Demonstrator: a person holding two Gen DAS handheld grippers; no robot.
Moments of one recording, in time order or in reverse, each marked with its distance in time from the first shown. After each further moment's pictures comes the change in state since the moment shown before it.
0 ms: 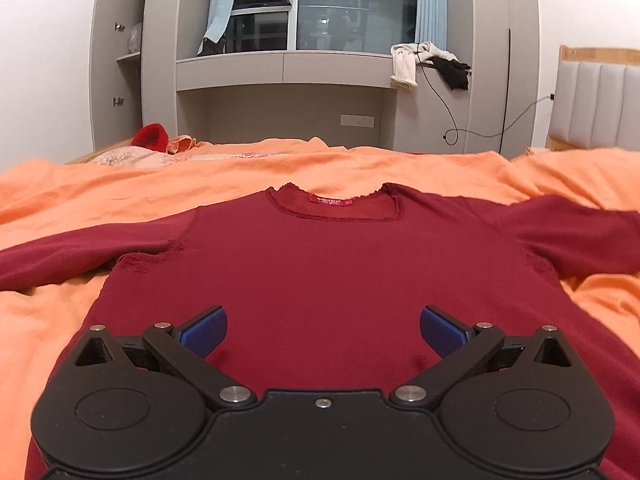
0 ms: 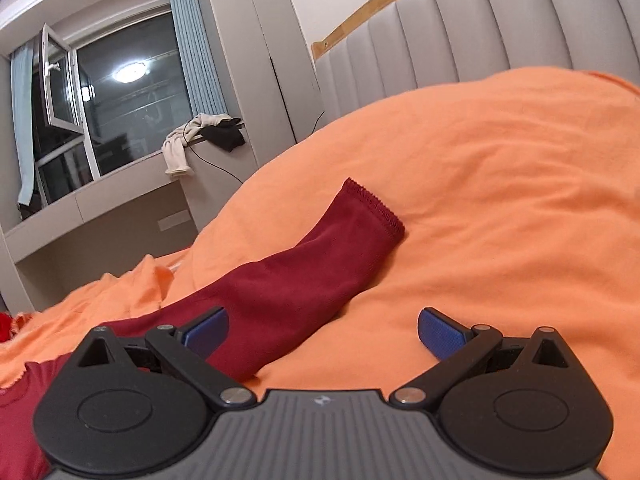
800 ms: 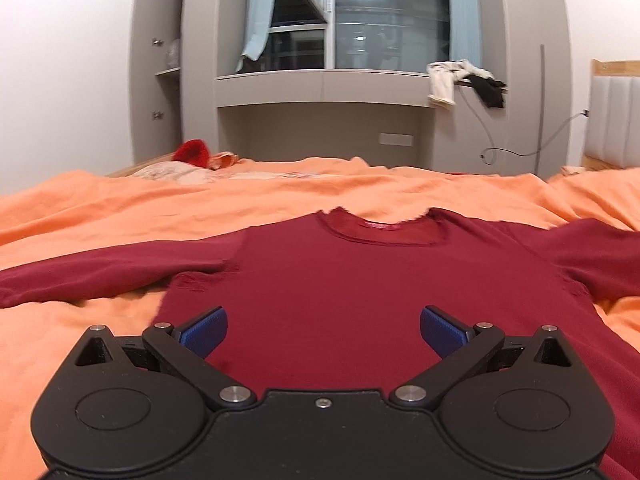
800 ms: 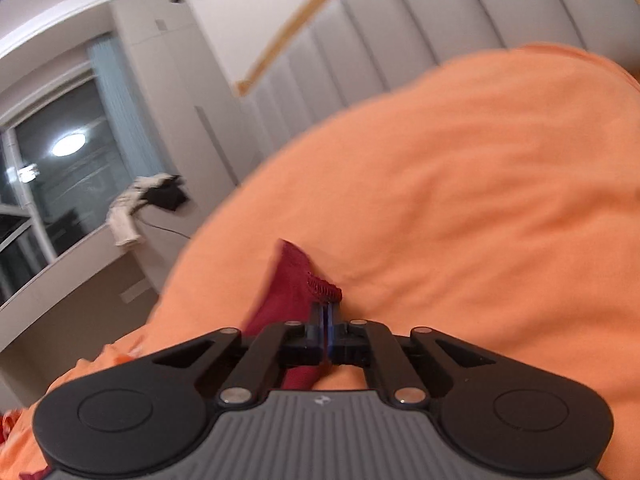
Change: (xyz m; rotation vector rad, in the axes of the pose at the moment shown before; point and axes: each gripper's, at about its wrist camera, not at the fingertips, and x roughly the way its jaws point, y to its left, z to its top) left arm -0.017 0.021 0.009 -0.047 -0.052 0.122; right arm 0.043 -0.016 0.033 0.194 -0.125 -0.097
